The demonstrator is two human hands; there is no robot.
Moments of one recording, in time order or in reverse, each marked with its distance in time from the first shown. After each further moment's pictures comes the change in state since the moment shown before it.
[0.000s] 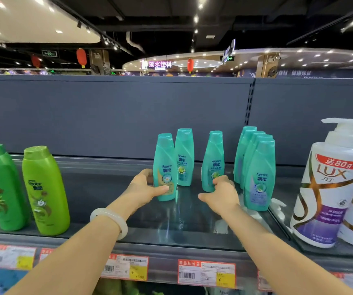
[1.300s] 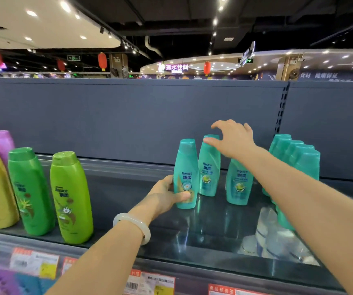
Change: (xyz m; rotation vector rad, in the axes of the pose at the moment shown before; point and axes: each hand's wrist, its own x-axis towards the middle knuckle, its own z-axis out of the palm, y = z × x) left_hand 0.014 -0.006 -0.011 -0.050 -0.079 -0.032; right_hand 0.080 -0.110 -0.046 -0.445 0.119 -0.508
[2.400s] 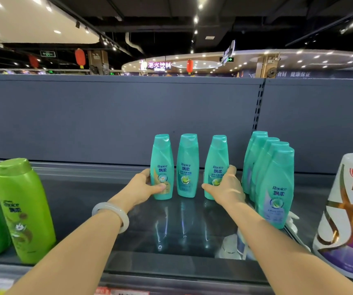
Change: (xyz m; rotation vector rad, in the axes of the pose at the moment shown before) left_hand 0.049 -0.005 -0.006 0.047 0.000 0.009; right_hand -0.067 0.044 0.080 0.381 -0.088 0.605
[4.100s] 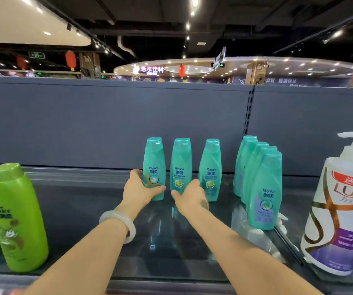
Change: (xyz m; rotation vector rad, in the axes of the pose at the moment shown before) left_hand -0.001 0.002 0.018 0.117 0.333 0.038; right_hand -0.043 -0.047 0.029 0.012 -0.143 0.030
